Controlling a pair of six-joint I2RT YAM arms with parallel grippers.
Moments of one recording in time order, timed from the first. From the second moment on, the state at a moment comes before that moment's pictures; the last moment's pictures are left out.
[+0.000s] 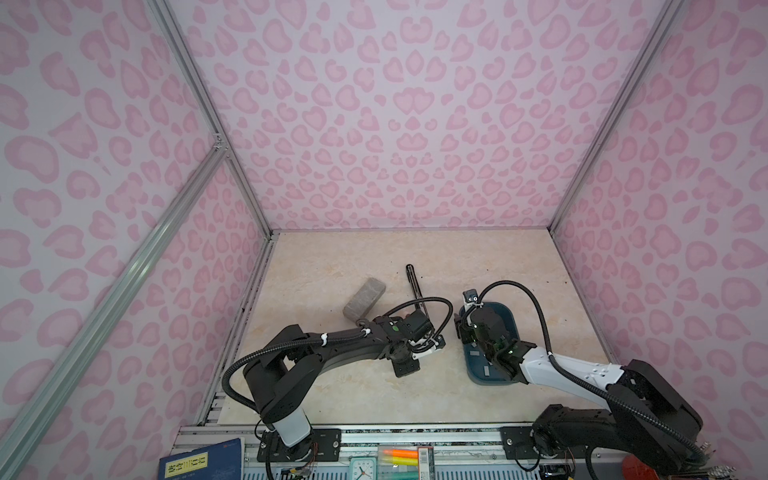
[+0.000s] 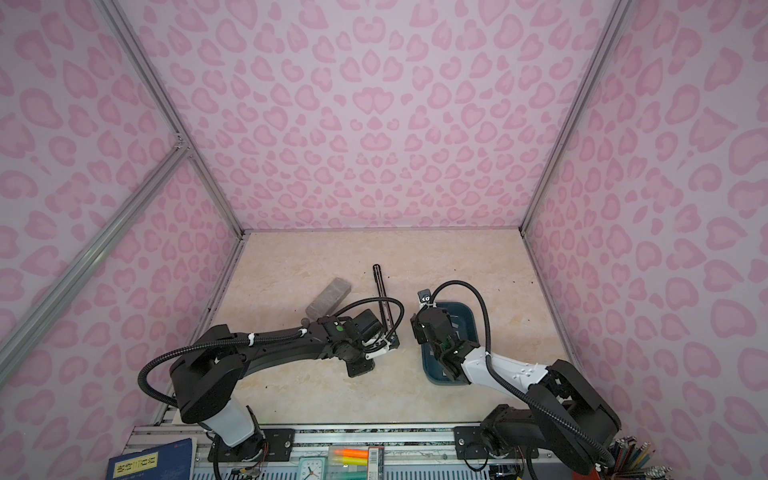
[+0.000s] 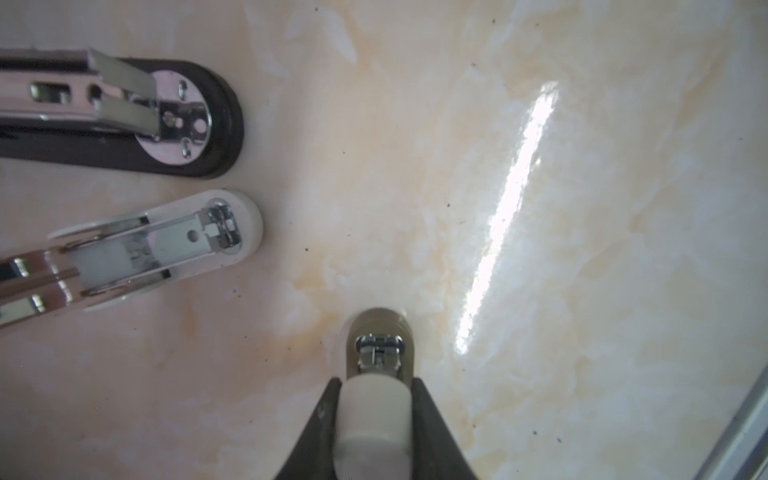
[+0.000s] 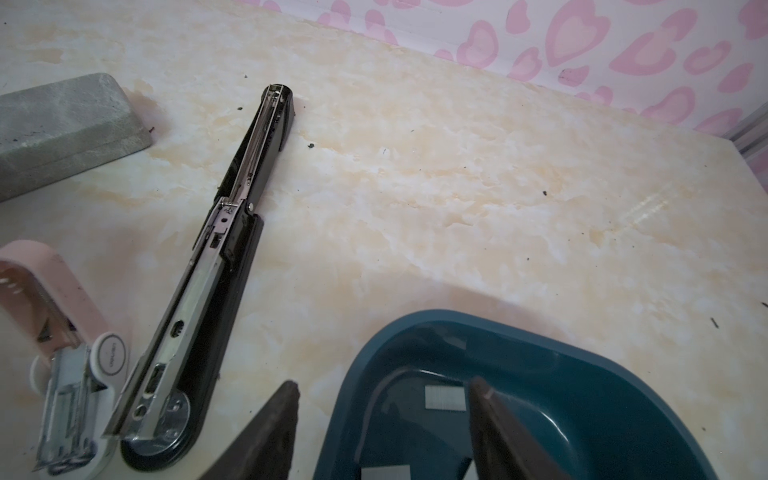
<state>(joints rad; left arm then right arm) -0.96 1.68 1.02 -0.64 0.03 0.35 0.66 1.29 0.47 0.23 0.41 0.14</state>
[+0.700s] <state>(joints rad) -0.74 0.85 0.59 -0.26 -0.03 0.13 0.76 1.25 0.53 0.16 0.47 0.14</state>
